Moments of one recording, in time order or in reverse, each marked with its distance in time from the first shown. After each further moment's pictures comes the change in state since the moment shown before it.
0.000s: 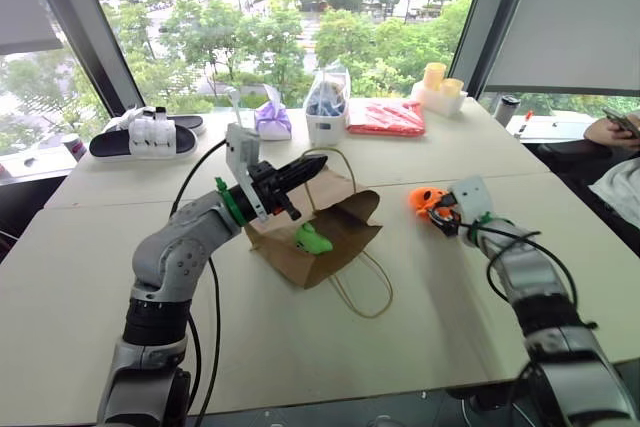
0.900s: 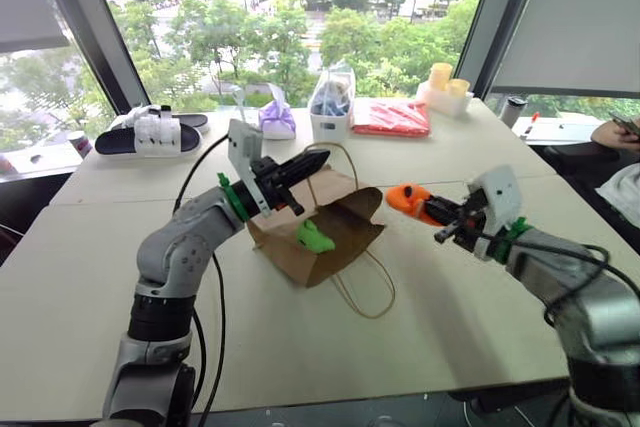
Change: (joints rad) left arm -0.029 -0.021 0.000 0.027 0.021 -0.018 -0.012; right arm 0.448 -0.070 -0.210 -1.323 0.572 0.711 0.181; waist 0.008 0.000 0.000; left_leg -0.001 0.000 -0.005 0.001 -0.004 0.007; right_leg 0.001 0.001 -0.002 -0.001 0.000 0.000
